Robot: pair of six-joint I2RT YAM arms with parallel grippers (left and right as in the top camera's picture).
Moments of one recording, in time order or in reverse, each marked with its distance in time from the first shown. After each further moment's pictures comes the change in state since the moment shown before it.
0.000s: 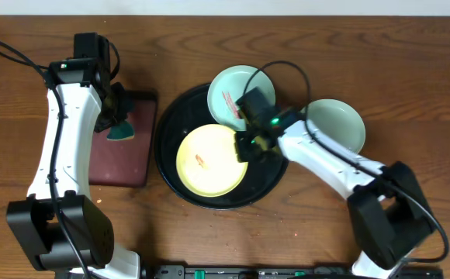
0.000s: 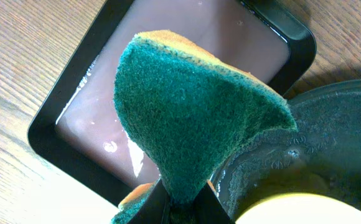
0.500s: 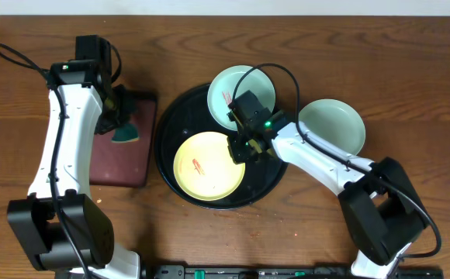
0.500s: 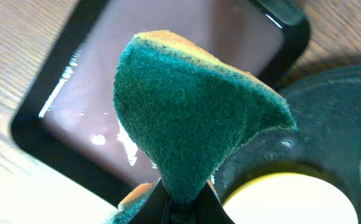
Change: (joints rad) left arm -0.005 0.000 -0.018 0.001 0.053 0.000; right arm 0.013 0.032 0.001 0.058 -0.031 -0.091
